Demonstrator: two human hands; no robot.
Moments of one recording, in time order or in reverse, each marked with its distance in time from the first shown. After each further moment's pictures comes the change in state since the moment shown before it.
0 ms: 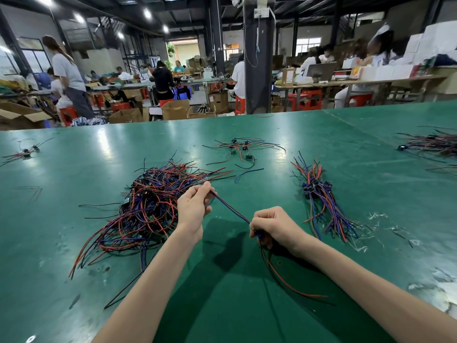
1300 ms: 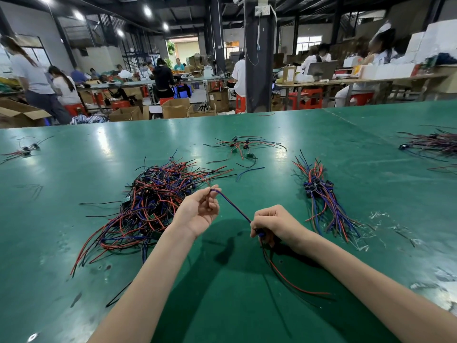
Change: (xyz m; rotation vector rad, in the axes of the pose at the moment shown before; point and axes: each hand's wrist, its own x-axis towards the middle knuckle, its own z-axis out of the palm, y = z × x) left_hand 0.010 0.006 -0.008 -0.476 -0.153 -0.549; right_hand -0.001 -0.007 -0.004 -0.002 -0.075 -0.031
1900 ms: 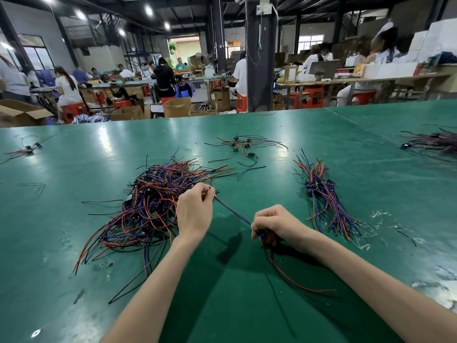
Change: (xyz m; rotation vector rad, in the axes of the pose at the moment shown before) left_hand 0.005 -0.015 -0.016 1.356 0.376 1.042; right_hand 0.000 0.001 -0.002 -0.042 -0.062 0.002
